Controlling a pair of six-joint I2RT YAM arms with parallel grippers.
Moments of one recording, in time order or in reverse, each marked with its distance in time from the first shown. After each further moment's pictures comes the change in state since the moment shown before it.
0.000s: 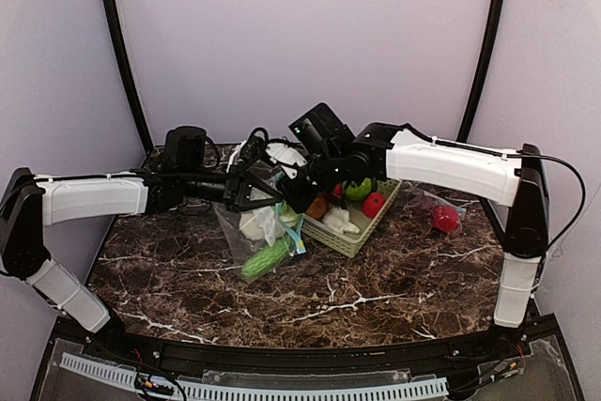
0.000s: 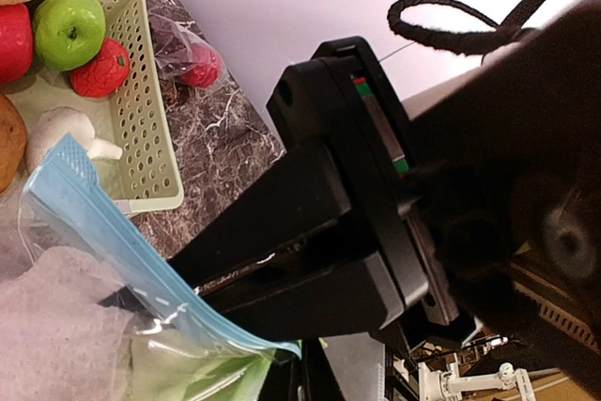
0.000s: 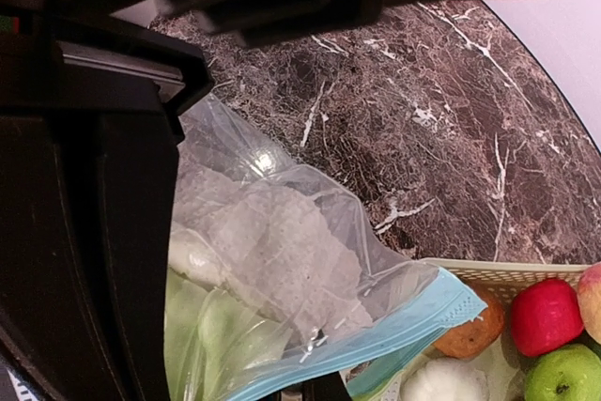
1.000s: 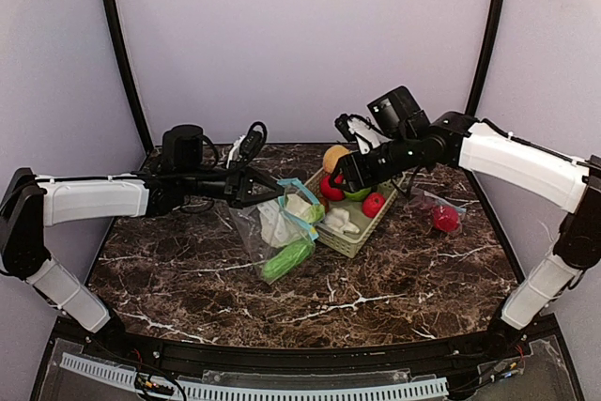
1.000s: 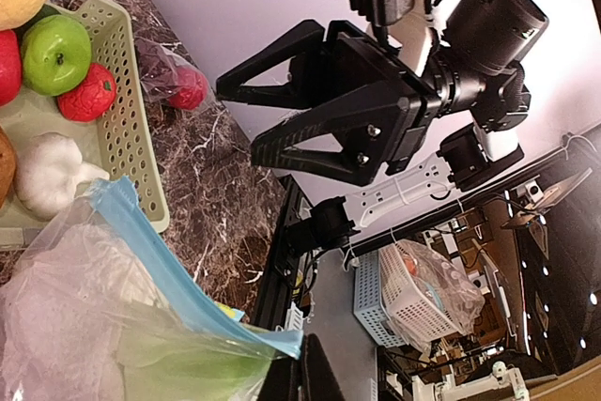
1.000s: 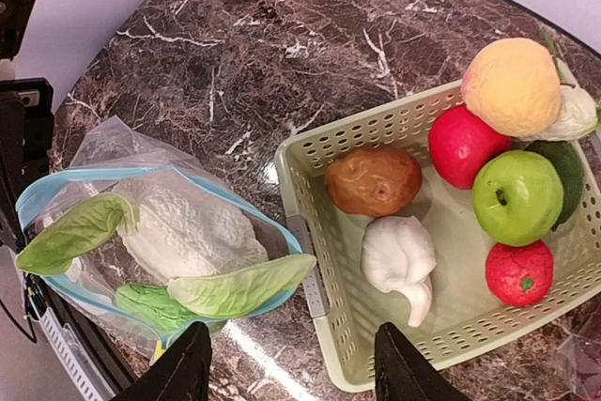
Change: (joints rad) left arm -0.004 0.003 -0.020 0.140 -0.017 -0.098; right arm -0.209 -0.346 -0.293 -0.055 -0.031 0.312
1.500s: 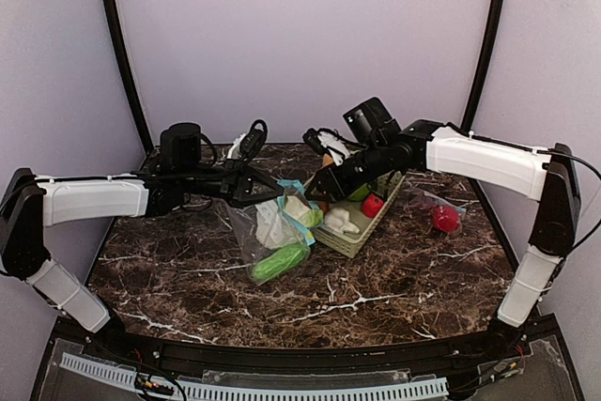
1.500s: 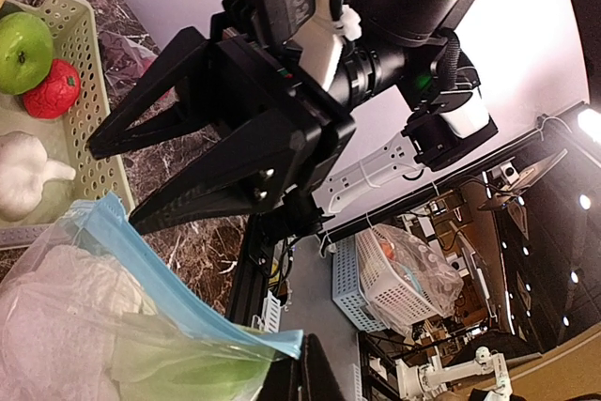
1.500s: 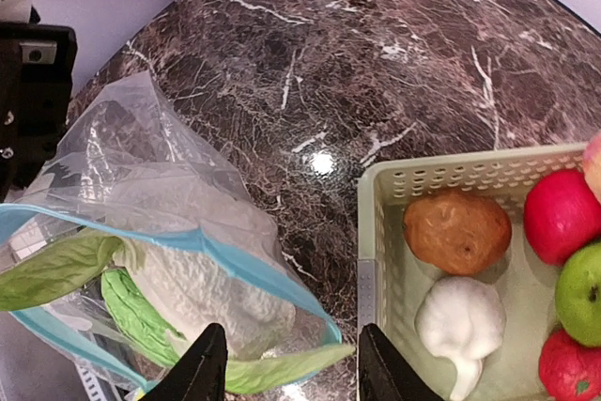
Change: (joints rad) left arm 0.000 -0.001 0.000 0.051 0.084 -0.039; right arm -0.001 0.151 0.036 0.103 -0.212 -0.152
